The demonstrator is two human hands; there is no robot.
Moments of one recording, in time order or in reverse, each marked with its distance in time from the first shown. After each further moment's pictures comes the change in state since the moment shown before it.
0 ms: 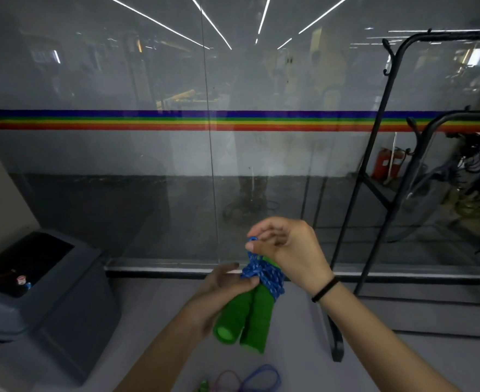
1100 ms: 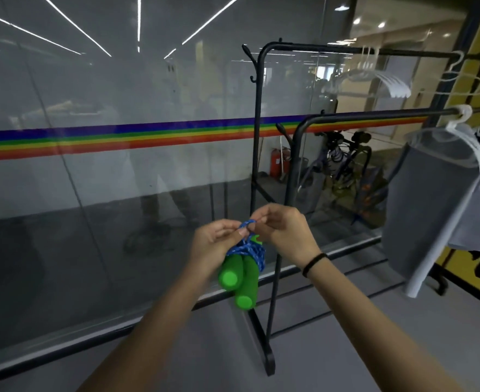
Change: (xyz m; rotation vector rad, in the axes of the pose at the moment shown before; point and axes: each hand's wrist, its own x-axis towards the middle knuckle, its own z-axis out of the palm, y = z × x) left_hand 0.228 0.034 0.206 0.225 -0.291 0.498; right_hand 0.078 0.141 -0.196 -0.110 0.363 0.164
